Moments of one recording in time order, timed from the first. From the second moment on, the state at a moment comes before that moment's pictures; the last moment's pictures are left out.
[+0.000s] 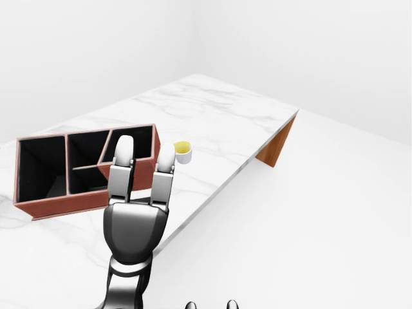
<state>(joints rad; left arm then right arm) 0.28 0.08 -0.11 -0.61 1.71 -0.05 0.52 0.54 -0.04 -1.57 -0.21 1.25 0.09 0.68</state>
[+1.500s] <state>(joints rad) 0.28 0.09 -0.12 -0.61 1.71 -0.05 0.52 0.55 -0.04 -1.57 -0.20 1.26 0.09 0.68</state>
